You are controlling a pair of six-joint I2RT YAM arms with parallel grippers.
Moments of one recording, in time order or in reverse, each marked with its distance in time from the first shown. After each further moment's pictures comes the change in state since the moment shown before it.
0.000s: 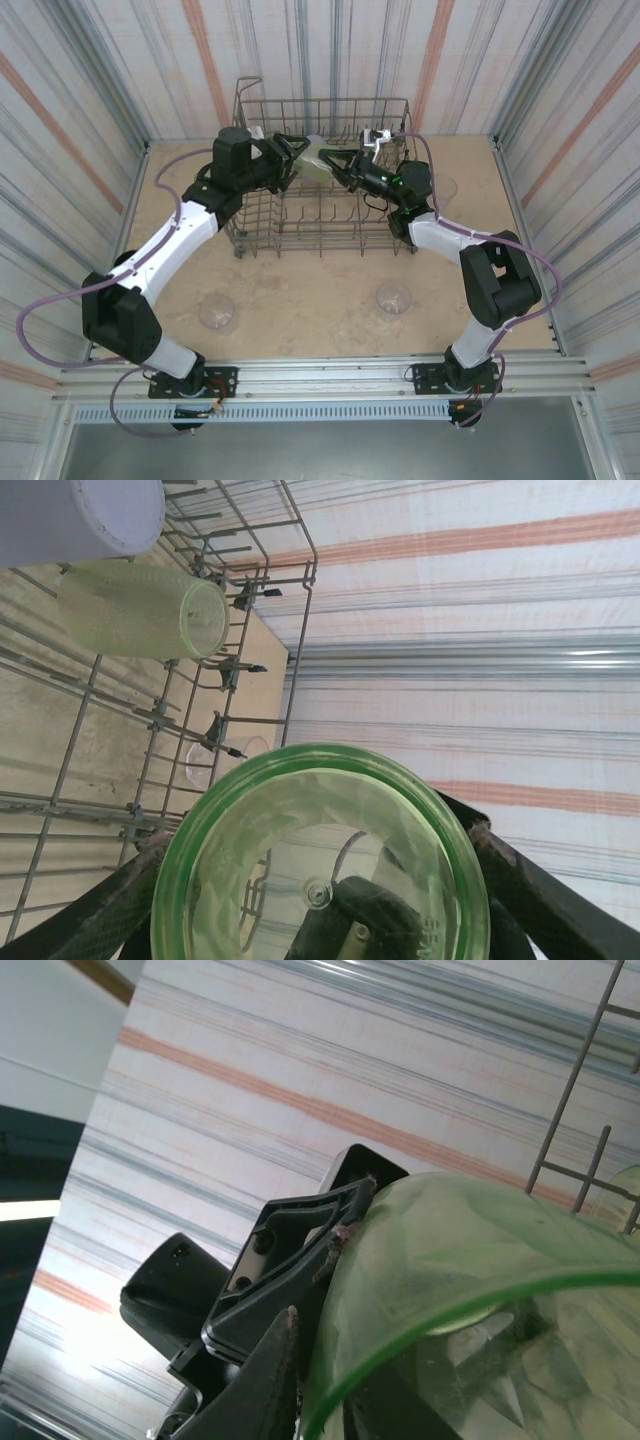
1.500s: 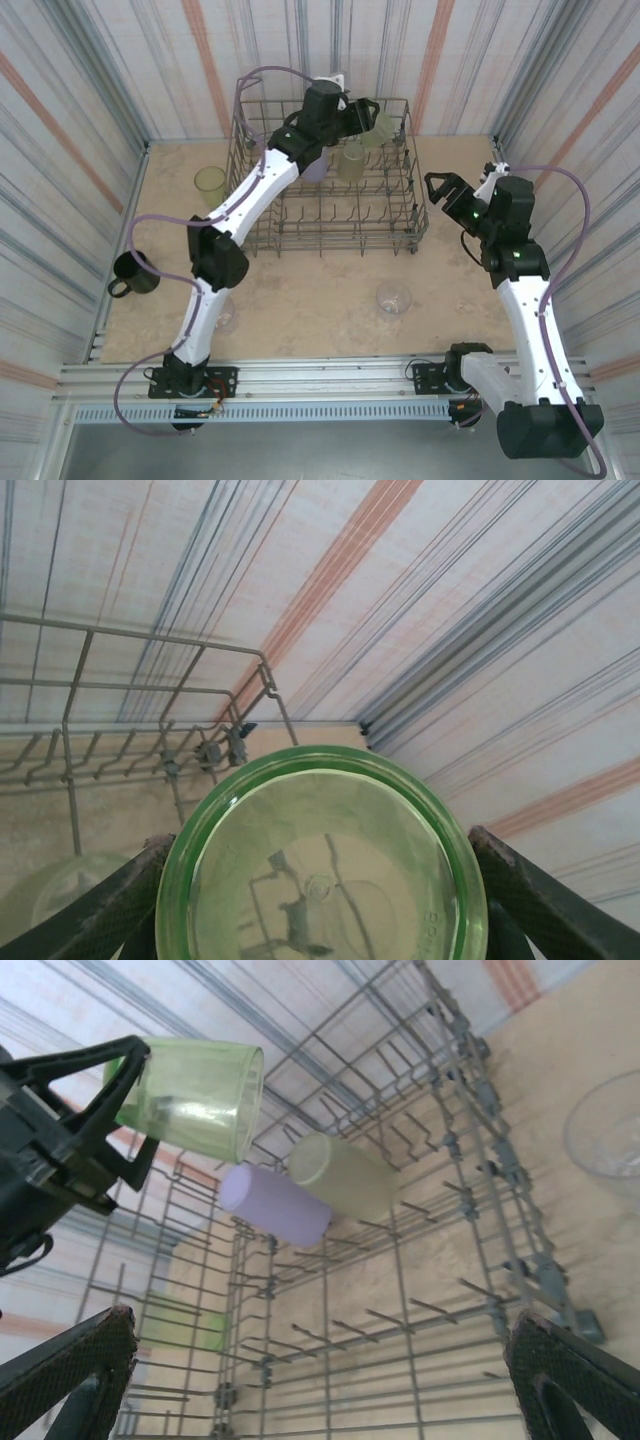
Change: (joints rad) left arm -0.180 0.798 1.128 -0.318 -0.306 0.737; right arm -0.435 -0.789 -0.069 -1.503 0.395 -0.831
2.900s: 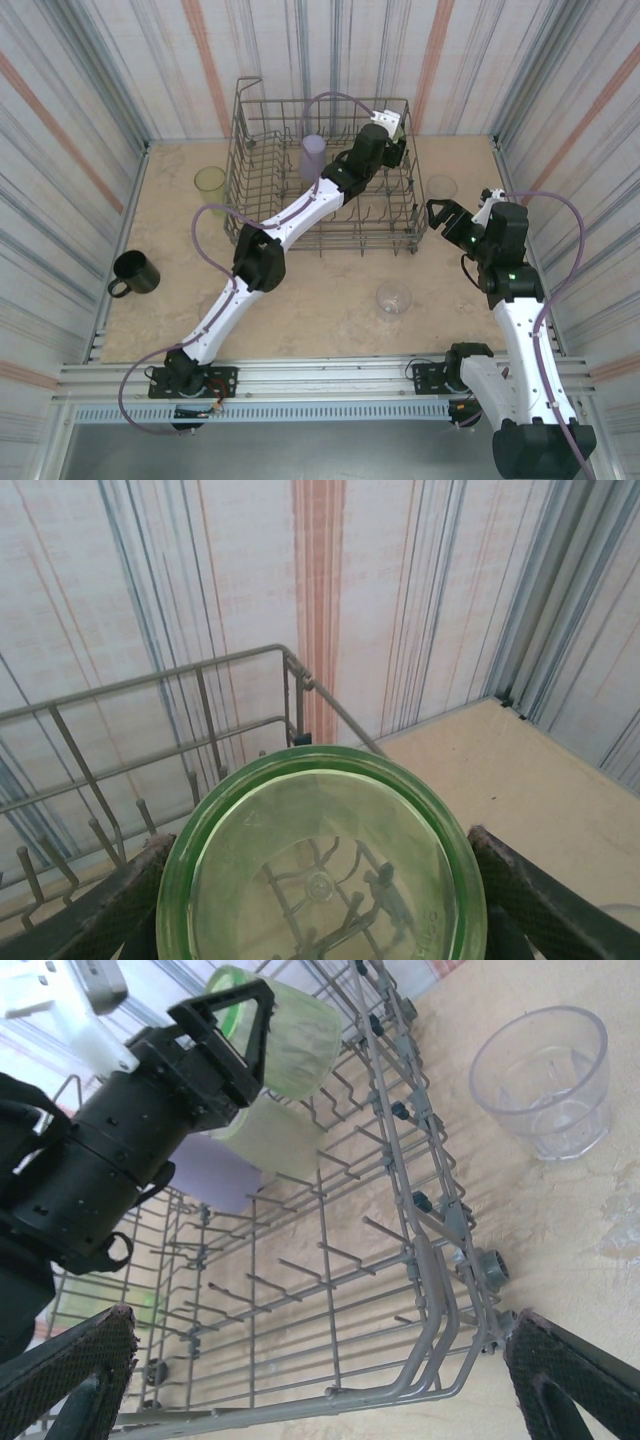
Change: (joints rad) left arm -0.126 0.330 0.134 0.265 -0.316 0.513; right arm -0.023 -0.120 -0.174 -0.017 0.028 -0.061
